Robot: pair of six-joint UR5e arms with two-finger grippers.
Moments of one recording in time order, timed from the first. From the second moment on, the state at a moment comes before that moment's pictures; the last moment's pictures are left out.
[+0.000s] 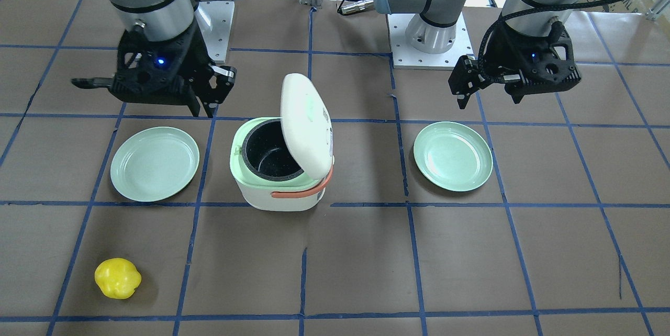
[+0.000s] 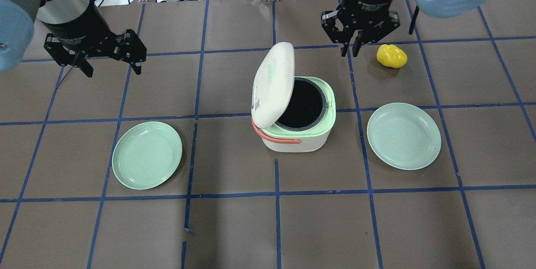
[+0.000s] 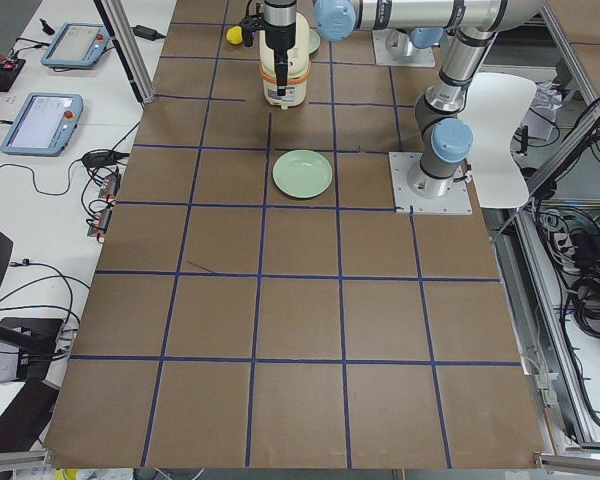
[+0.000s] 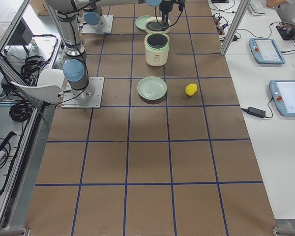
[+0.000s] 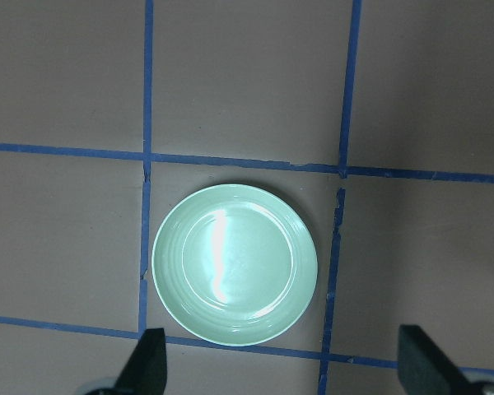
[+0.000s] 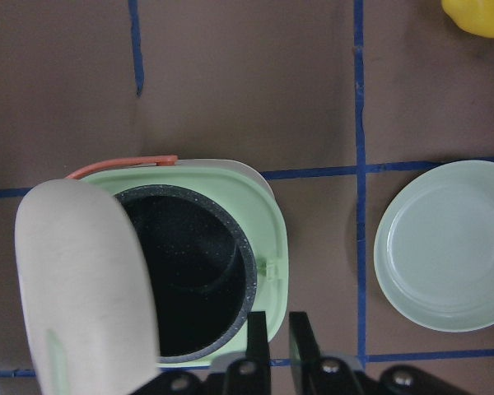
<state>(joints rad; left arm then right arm) -1.50 -1.56 -1.59 -1.54 1.67 0.00 1.69 -1.44 1.39 -1.52 -1.55 0.18</state>
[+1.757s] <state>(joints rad) -1.50 -1.56 -1.59 -1.54 1.67 0.00 1.58 -1.49 1.49 -1.62 -1.56 0.06</state>
